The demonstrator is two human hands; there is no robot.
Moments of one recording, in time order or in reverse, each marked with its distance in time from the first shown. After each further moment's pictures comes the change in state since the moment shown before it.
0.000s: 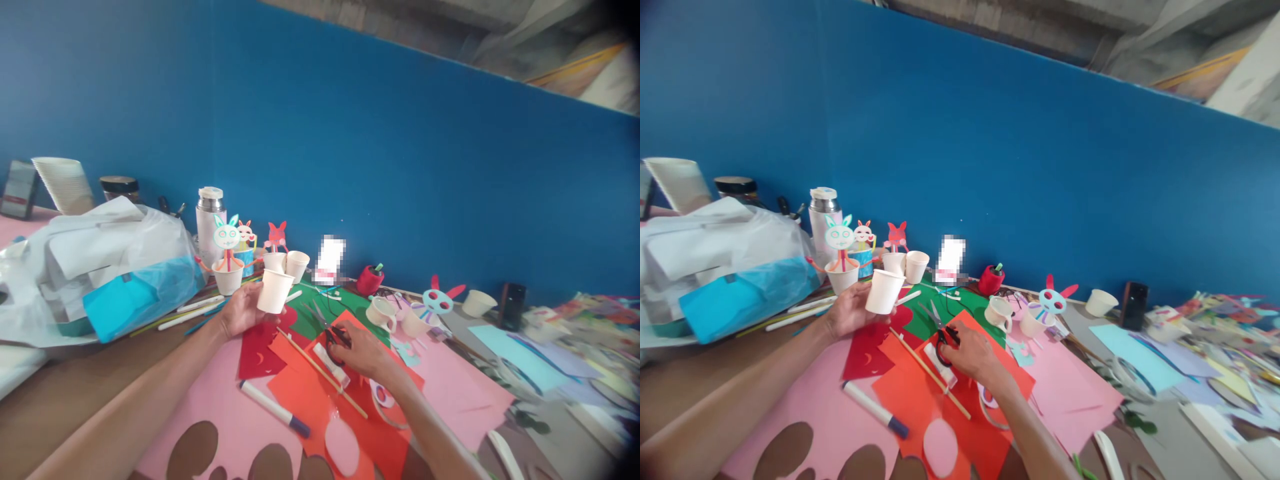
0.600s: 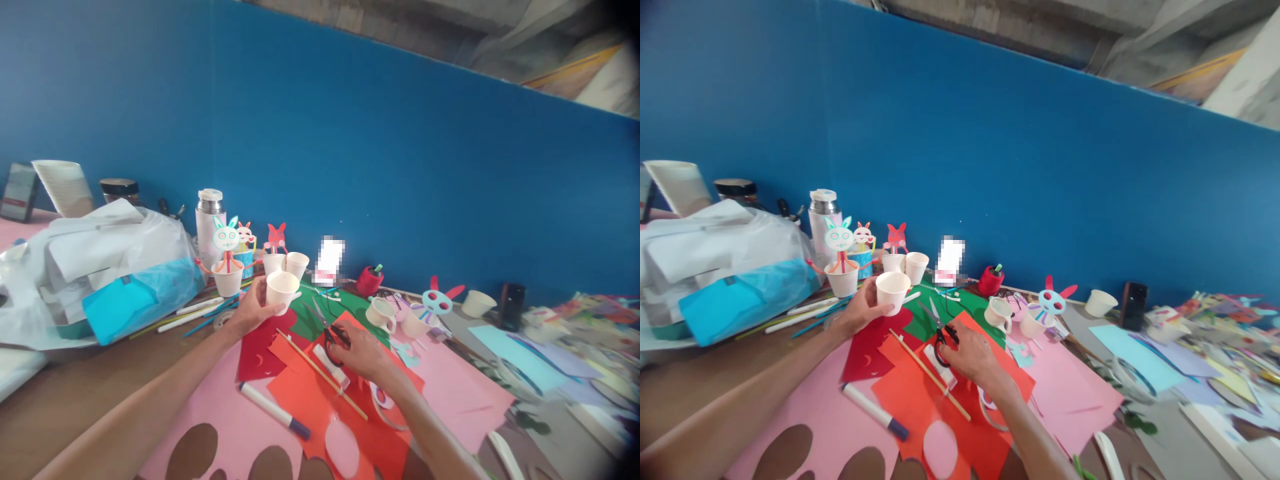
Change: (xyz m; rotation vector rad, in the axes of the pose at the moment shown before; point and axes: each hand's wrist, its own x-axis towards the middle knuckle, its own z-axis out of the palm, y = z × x) left_hand 0.011 -0.019 0.009 0.674 0.317 0.431; right_hand 0.000 -0.002 0.002 -0.010 0.049 -0.016
